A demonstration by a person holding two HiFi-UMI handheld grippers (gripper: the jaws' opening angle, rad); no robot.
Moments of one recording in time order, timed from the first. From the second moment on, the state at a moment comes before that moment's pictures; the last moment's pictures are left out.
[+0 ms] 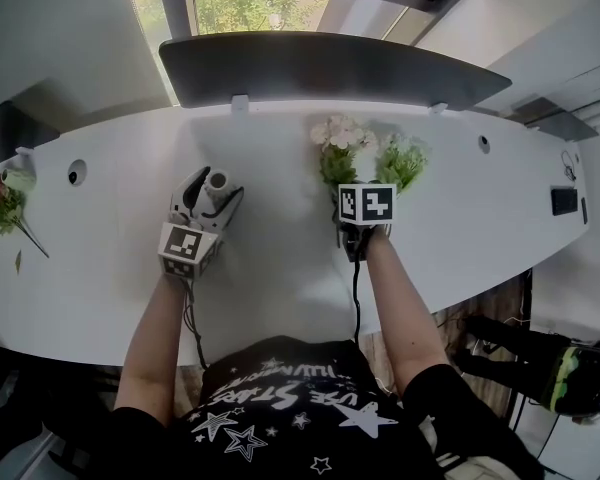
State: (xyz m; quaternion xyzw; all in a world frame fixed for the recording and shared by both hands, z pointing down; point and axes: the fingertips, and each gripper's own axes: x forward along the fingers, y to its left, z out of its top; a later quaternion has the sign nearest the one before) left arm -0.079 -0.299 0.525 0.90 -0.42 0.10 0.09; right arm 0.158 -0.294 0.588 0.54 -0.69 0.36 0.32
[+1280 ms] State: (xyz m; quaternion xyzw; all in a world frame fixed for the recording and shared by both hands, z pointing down) left arm -0.111 -0.221 0.466 0.82 -0.55 0.06 0.11; right arm 0.171 -0.261 0.481 0.61 -0.75 0.20 0.16
